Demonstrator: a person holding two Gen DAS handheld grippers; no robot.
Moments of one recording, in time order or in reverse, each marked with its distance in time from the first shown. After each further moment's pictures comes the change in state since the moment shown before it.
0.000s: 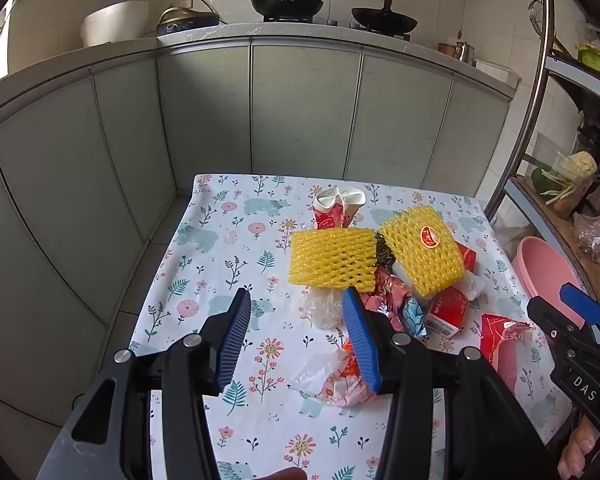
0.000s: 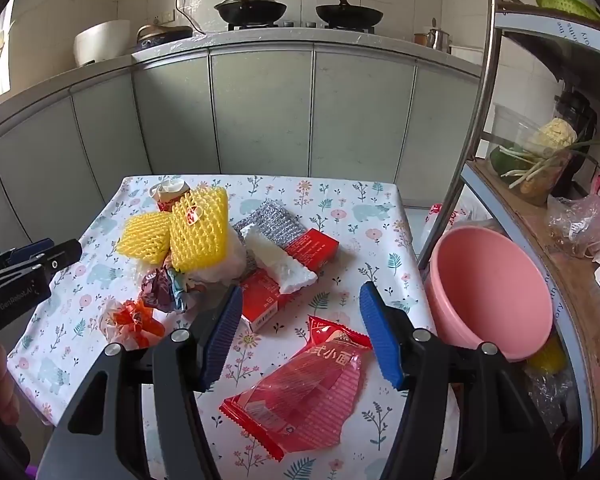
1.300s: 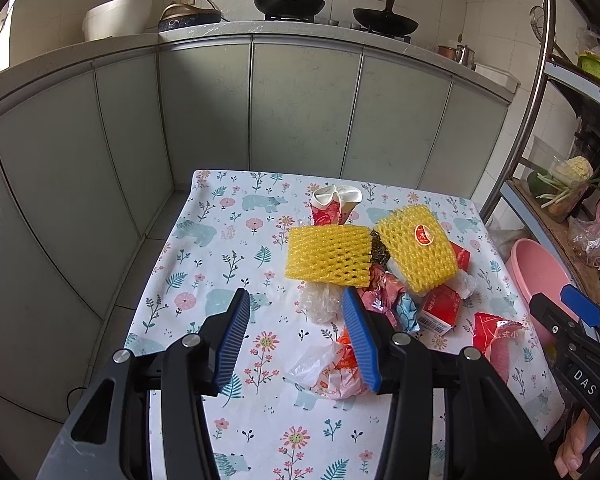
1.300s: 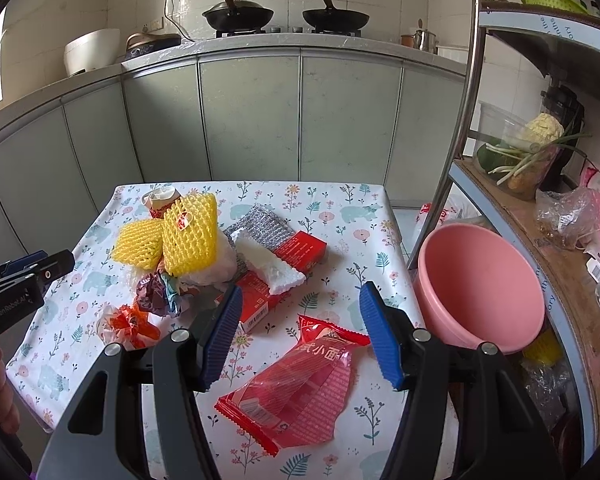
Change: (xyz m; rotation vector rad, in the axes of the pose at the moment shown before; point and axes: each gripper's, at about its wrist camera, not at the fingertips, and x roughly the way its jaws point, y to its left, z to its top) left arm -0.003 0.001 -0.003 -0.017 0.002 -0.013; right arm -0.008 -0.006 -0.003 0.021 -0.010 -0.025
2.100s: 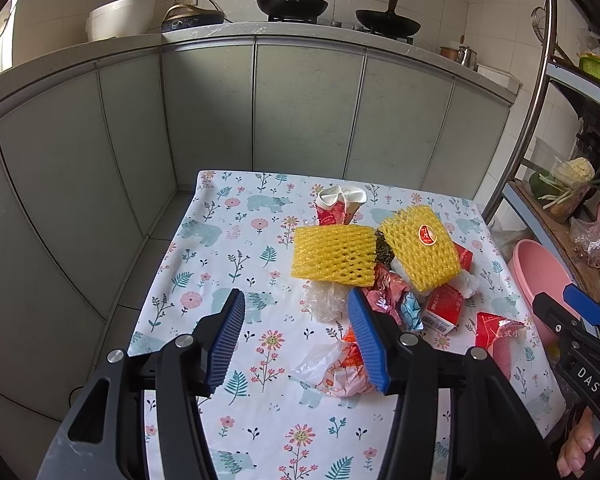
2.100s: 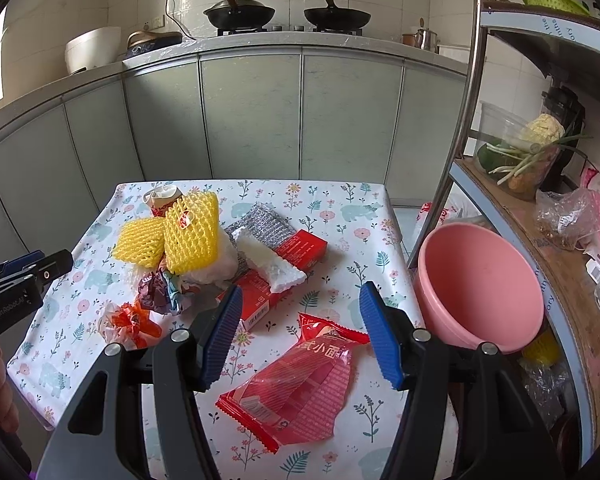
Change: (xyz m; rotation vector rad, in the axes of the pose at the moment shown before) left arm -0.004 0.004 0.000 -0.004 -0.003 0.006; right arm -0.002 0.002 0.001 -0.009 0.004 0.004
